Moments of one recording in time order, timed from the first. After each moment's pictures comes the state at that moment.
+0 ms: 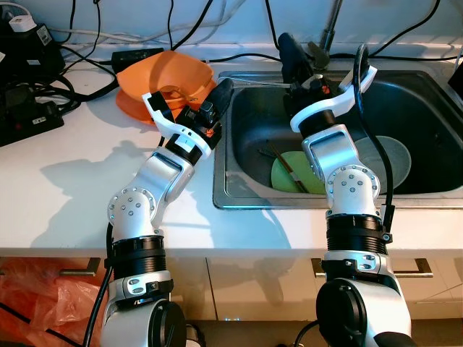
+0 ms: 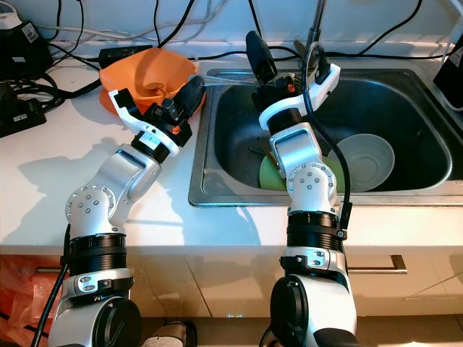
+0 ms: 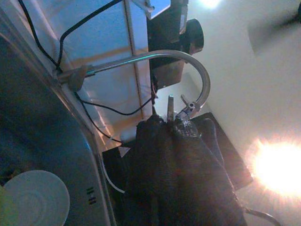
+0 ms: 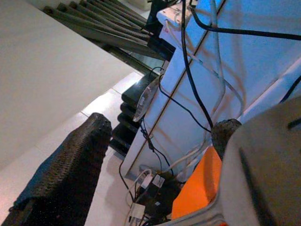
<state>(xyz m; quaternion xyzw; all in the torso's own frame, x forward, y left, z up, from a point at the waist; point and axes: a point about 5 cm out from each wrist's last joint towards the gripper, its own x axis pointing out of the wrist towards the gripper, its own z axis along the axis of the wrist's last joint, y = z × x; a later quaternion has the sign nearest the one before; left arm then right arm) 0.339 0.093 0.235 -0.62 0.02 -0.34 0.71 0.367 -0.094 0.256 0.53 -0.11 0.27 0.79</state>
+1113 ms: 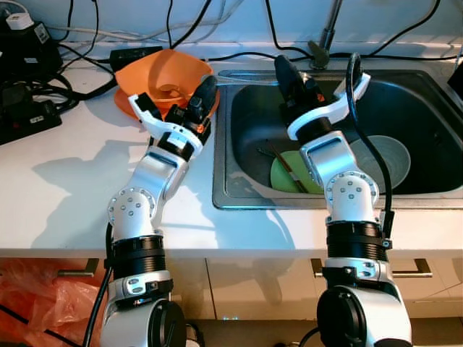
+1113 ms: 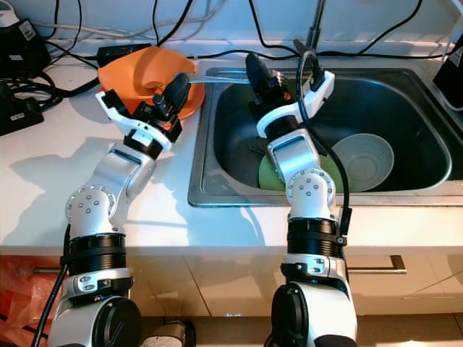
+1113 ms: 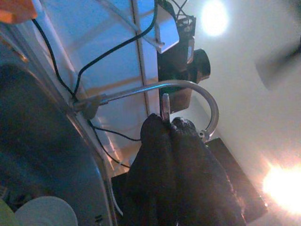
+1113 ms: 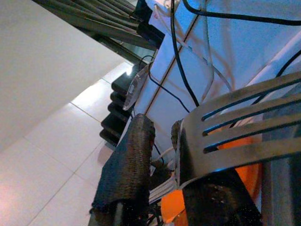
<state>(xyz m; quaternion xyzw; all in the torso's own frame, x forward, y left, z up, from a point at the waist) 0.345 0.105 0.233 -0.63 -0.01 -0.28 0.73 0.363 -0.089 0.247 0.53 -0.08 0.27 0.80</state>
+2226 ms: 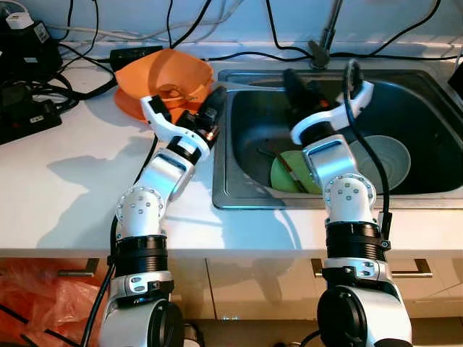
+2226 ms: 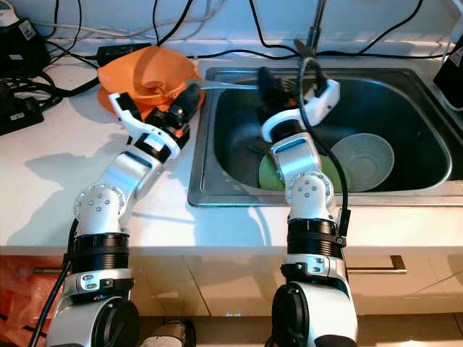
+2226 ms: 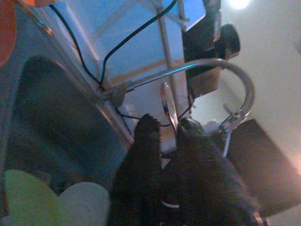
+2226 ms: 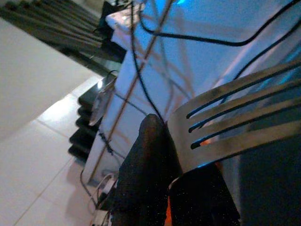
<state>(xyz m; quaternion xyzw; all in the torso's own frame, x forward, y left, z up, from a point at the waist) 0.350 0.097 0.223 -0.56 0.02 -0.27 0.78 0.370 -0.102 0.233 0.53 -0.07 0.19 0.82</state>
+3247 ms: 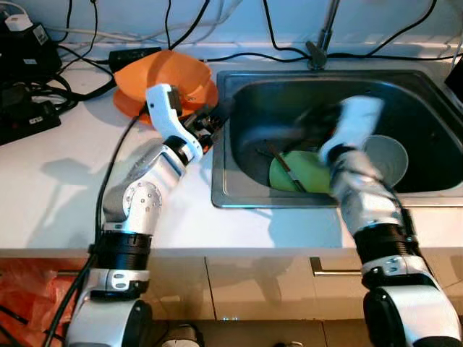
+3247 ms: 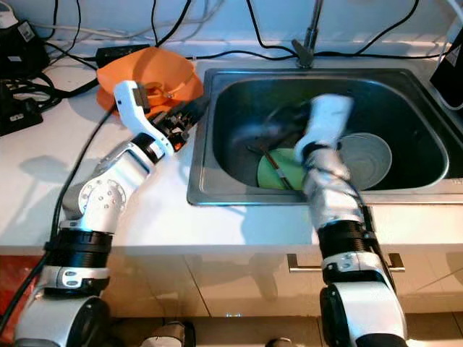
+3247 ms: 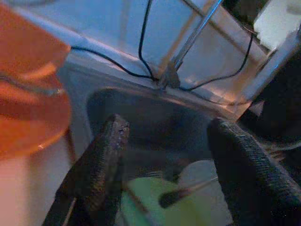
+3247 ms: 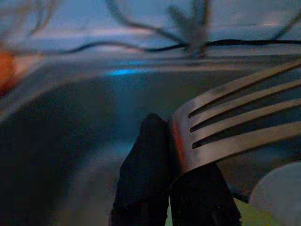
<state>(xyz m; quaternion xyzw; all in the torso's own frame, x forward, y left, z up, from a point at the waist) 0.357 0.108 0.220 -0.22 -0.01 -0.26 0.94 0.383 -0.152 0.178 0.00 -0.01 0.04 1.00</state>
